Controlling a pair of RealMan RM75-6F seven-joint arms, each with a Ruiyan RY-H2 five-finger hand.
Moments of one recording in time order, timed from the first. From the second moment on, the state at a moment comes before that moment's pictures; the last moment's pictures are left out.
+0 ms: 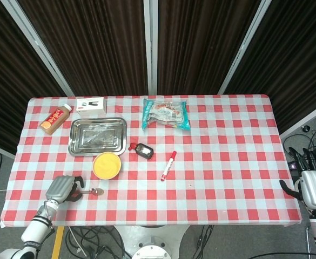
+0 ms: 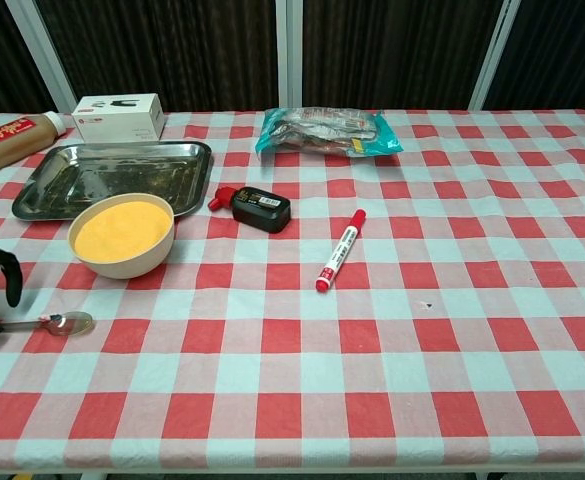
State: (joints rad) left arm -0.33 -1.45 -0.02 -1.49 1.26 0.99 0.11; right arm 0.10 -1.07 0.11 -1.61 -1.46 1.46 0.04
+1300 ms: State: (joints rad) left arm -0.35 -1.48 0.00 -1.47 1.22 0.98 0.14; right arm 0.09 -1.07 0.10 -1.62 -1.45 1.46 0.04
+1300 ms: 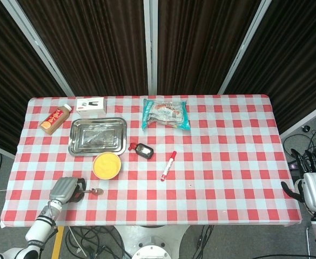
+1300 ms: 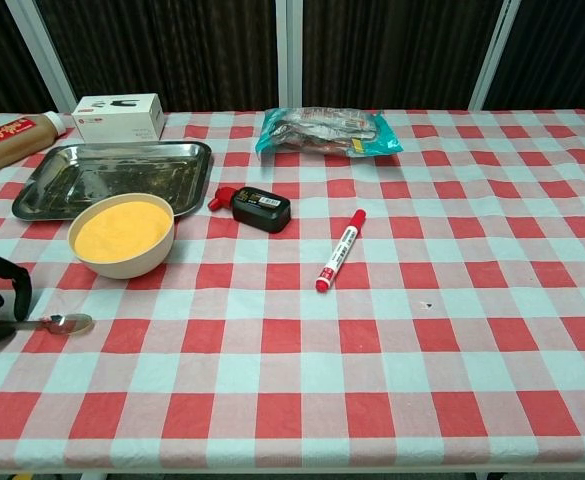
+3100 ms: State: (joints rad) left arm -0.52 -1.29 -0.15 -1.56 1.17 0.91 0.19; right arm 0.08 -1.06 0.09 -1.64 -1.46 1.48 0.04
